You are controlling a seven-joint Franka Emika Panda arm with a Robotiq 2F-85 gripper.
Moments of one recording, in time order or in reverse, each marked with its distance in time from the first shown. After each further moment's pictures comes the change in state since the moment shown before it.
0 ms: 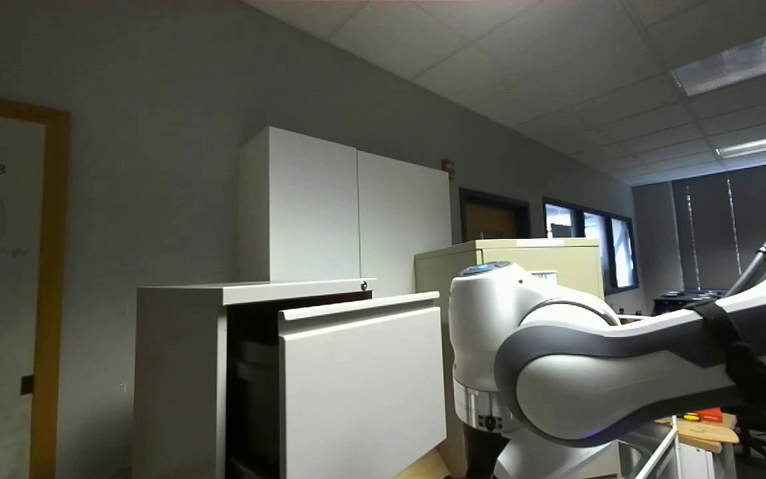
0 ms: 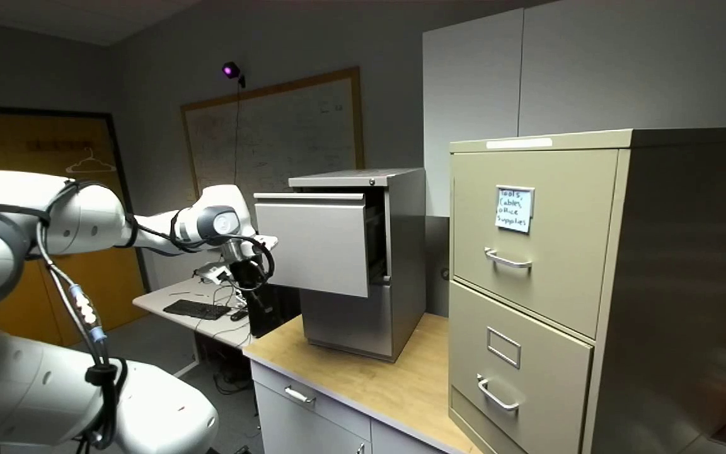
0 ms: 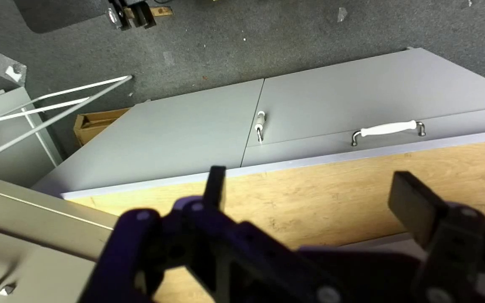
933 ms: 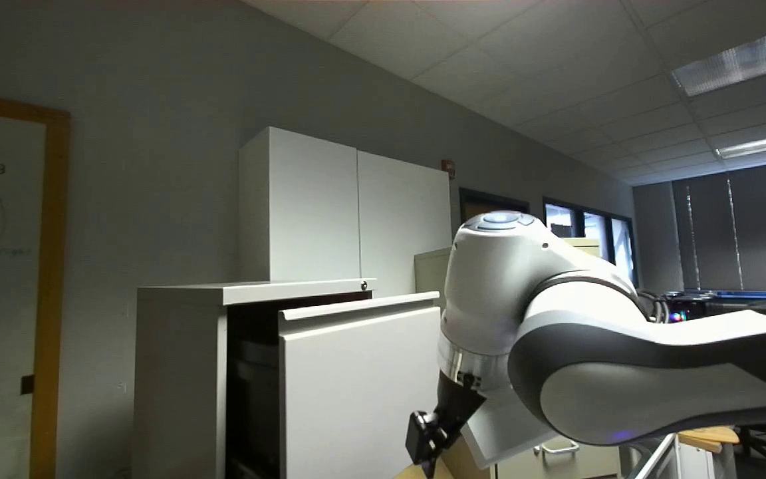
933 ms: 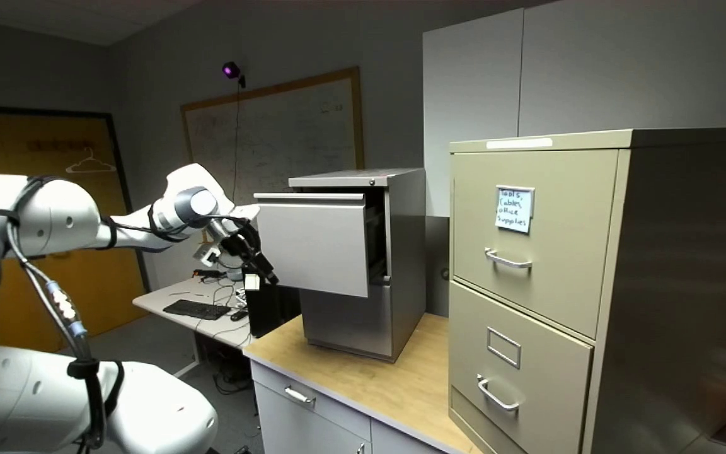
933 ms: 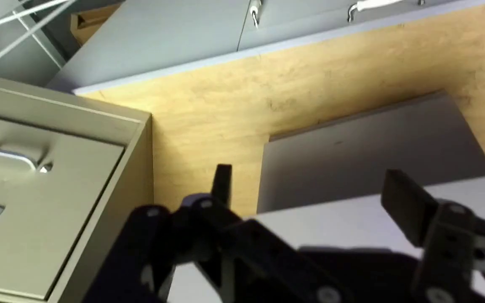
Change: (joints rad) arm -0.010 -0.061 0.074 0.077 -0.159 0.143 0.179
